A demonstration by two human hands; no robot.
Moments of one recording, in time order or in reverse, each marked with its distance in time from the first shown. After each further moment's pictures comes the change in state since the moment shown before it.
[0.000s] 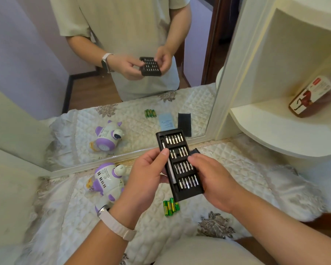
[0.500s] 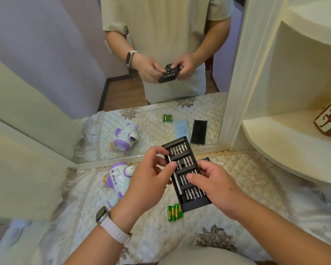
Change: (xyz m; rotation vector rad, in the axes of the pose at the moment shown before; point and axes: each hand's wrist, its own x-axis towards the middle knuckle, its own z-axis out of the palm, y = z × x) left_hand -0.009 0.016 0.028 0.502 0.213 0.144; right_hand 0.002 -0.022 -0.037 -0.277 -0.149 -0.125
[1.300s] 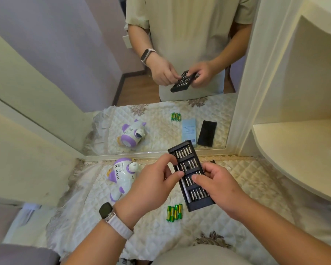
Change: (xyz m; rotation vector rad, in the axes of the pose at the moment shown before) left_hand 0.008 -0.017 0.015 0.454 -0.079 0.097; right_hand 0.027 0.022 -0.031 -0.075 -0.042 0.005
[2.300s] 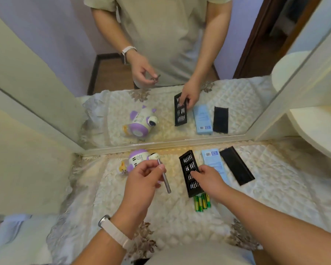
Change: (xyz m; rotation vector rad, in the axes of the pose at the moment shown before) left_hand -0.018 -0.135 -0.062 -0.827 0.172 -0.468; right_hand 0.096 0.101 0.115 -0.445 0.254 0.359
